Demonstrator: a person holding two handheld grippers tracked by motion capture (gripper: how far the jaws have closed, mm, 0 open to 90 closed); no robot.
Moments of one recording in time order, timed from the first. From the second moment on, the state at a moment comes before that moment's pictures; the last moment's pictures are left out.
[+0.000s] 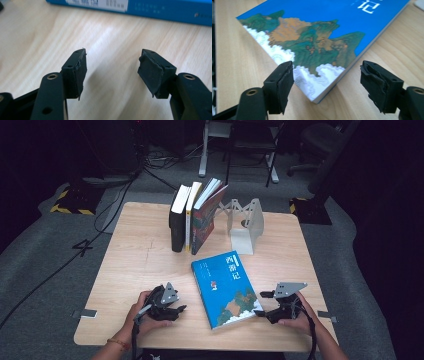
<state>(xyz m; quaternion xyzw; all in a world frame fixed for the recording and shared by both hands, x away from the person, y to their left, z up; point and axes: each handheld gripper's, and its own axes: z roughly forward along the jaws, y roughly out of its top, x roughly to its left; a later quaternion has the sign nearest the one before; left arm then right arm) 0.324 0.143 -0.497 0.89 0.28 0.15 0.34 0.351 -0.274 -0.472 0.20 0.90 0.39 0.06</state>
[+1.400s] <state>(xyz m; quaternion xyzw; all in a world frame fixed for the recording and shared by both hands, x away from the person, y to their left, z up) 0.373 0.128 -0.504 0.87 0.32 0.12 0.36 0.350 -0.261 -0.480 0.19 0.90 0.38 0.05</state>
